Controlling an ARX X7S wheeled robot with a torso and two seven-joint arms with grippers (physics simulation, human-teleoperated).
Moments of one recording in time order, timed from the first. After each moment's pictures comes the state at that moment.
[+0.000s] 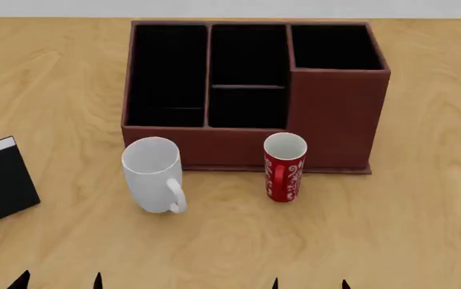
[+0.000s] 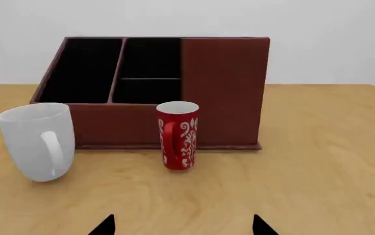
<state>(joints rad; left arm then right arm) 0.00 0.00 0.00 0.00 0.00 0.00 0.00 0.00 0.00 0.00 0.00 0.00 0.00 0.00</state>
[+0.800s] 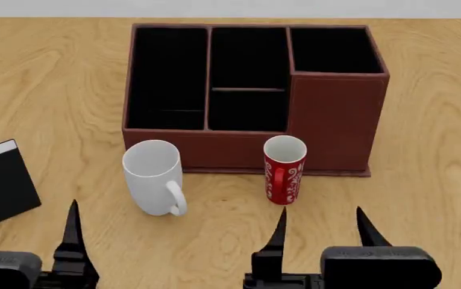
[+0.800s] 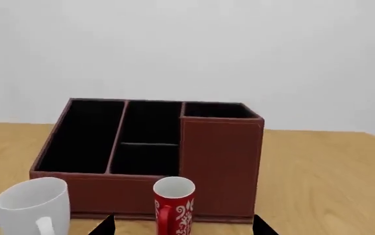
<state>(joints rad) -0.11 -0.11 0.07 0.36 -0.07 -0.26 -0.08 0.16 0.11 -0.07 -0.29 0.10 0.33 0.08</state>
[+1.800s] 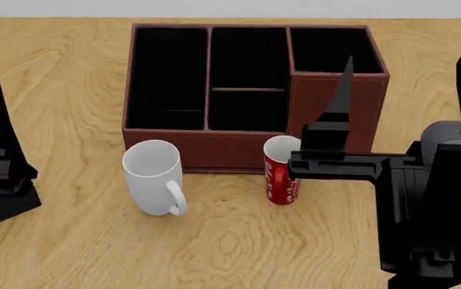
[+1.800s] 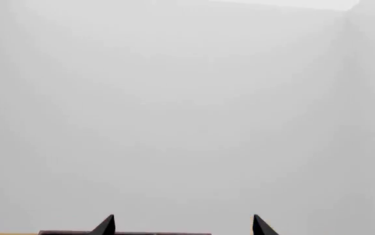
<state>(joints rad) -0.42 -0.20 0.04 0.76 -0.12 -0.63 -0.13 0.54 0.22 0.07 -0.78 0.23 0.87 0.13</state>
